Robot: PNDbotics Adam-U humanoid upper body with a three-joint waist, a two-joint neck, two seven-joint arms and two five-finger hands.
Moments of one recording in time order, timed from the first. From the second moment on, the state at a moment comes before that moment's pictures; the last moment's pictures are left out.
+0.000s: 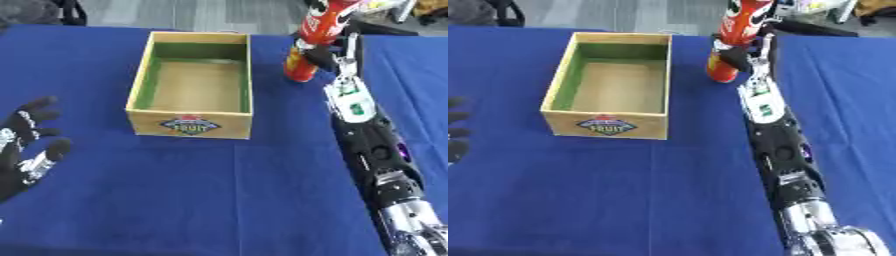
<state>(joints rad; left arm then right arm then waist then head) -0.20 0.23 0.11 -1.79 -0.24 -0.08 -0.30 -0.95 -0.14 -0.25 -0.89 0.33 -0.01 -0.37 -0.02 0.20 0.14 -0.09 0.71</state>
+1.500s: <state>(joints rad) -0.18 0.23 0.11 -1.78 -0.24 -0.08 -0.31 -1.06 0.09 -0.01 -0.93 0.42 -0.07 0.00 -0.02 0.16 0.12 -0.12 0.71</state>
